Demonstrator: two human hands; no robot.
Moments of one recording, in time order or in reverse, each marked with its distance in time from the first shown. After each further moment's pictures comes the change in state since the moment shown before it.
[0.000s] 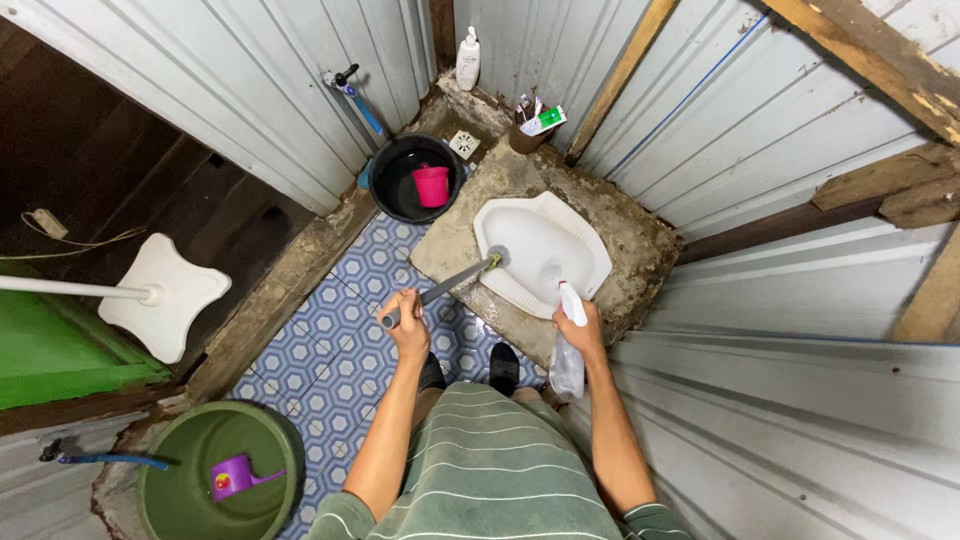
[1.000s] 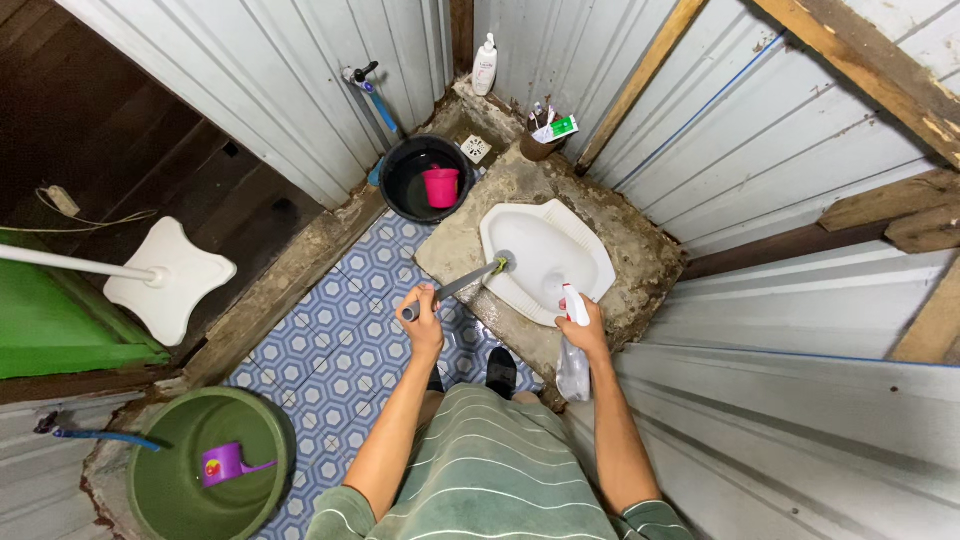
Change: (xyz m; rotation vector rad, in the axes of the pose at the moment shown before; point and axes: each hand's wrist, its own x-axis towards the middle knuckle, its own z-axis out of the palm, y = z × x) left_hand -0.018 -0.004 0.014 0.182 0.009 0.010; right_hand 0.018 0.021 -0.003 0.021 -0.010 -0.124
